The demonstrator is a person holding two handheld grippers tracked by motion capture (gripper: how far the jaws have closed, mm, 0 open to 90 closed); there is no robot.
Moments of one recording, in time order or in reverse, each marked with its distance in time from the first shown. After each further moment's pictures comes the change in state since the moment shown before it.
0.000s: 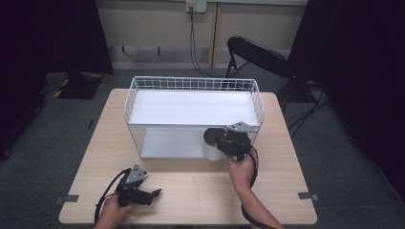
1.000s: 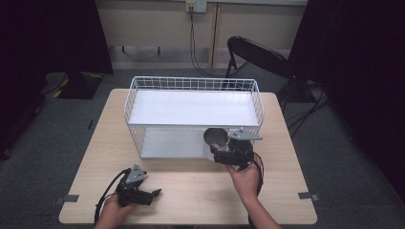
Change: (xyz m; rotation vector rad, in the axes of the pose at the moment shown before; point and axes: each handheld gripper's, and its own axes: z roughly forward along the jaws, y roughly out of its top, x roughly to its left) left arm 0.000 0.000 0.000 0.000 0.000 0.000; right arm 0.013 -0.006 -0.034 -0.005 0.109 -0.044
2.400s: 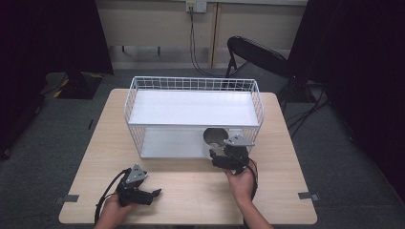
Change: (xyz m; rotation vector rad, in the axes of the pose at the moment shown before) left arm 0.000 0.001 0.001 0.002 -0.001 0.004; right arm -0.001 -0.029 0.029 0.039 -0.064 0.000
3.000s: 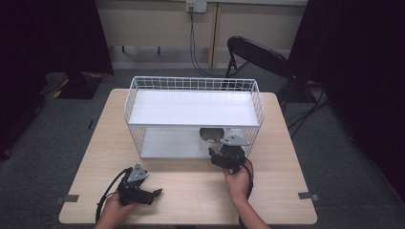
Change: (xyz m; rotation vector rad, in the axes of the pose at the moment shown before) left arm 0.000 0.002 0.003 0.005 -0.001 0.000; right arm 0.004 -0.001 0.011 0.006 -0.006 -0.001
